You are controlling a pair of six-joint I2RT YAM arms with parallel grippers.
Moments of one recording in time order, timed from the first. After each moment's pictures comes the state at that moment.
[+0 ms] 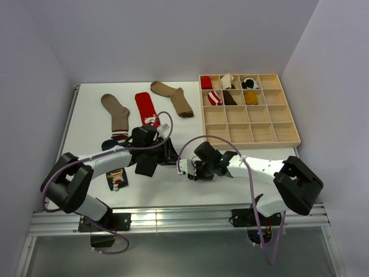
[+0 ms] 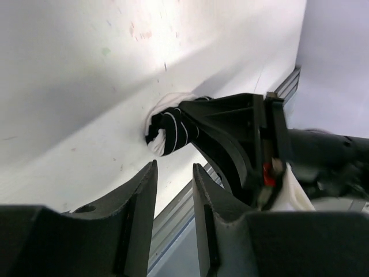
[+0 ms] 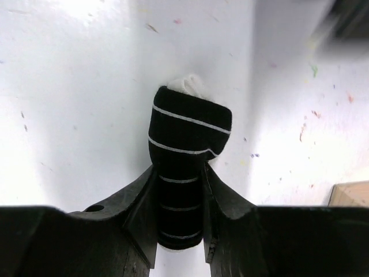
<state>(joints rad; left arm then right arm) -0.64 1.52 0.75 0.02 0.55 -0.84 0.84 1.39 0.65 -0.32 -0.21 -0.74</state>
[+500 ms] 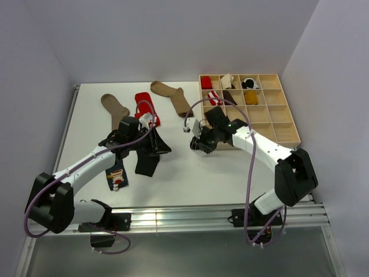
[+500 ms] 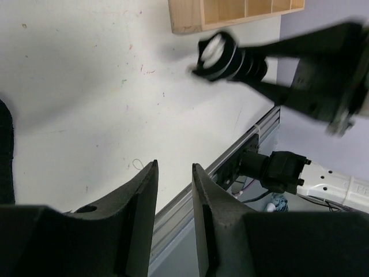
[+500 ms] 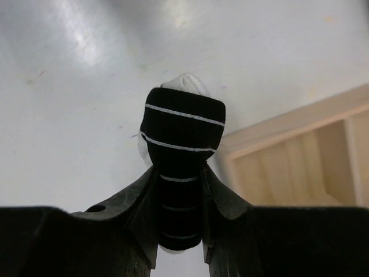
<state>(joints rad) -0.48 1.30 0.78 -0.15 0.52 -0.81 0.55 1.48 1.05 -0.59 -0.31 -0.64</state>
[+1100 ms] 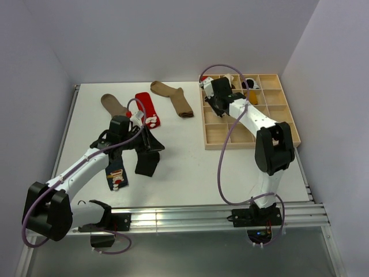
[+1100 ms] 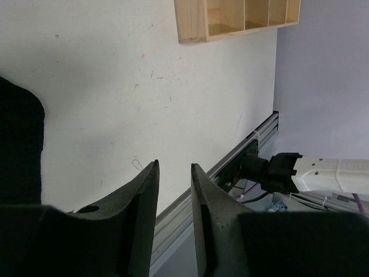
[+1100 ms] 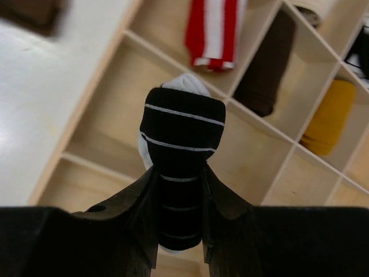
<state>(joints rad) -0.39 1.22 0.77 -0.20 0.55 -0.77 0.33 1.86 1.50 -0.49 0.14 -0.40</state>
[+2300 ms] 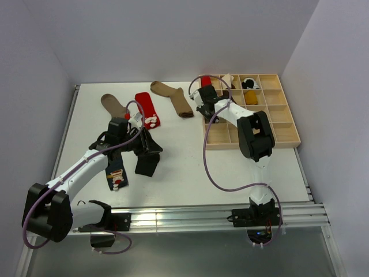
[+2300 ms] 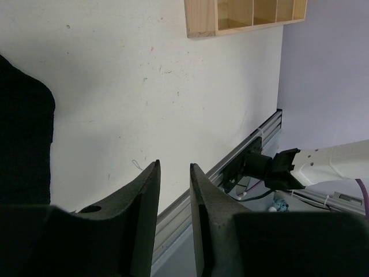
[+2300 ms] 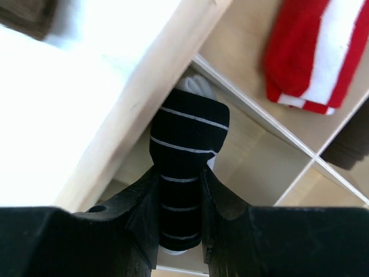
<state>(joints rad) -0.37 1.21 0.74 -0.21 0.57 -0.75 0.37 2.16 1.63 -0.49 0.21 -0.43</state>
